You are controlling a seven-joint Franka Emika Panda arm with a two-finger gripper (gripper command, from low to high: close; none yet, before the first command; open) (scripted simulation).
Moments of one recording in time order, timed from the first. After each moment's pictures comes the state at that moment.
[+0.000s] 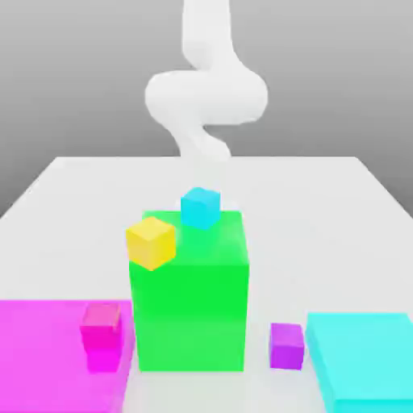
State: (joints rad) arm 0.06 -0.72 -0.03 -2.33 0.00 2.34 0.69
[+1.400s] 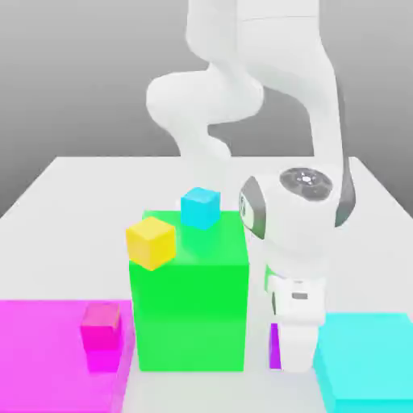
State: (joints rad) arm 0.40 0.24 -0.07 -2.67 0.06 2.91 -0.42
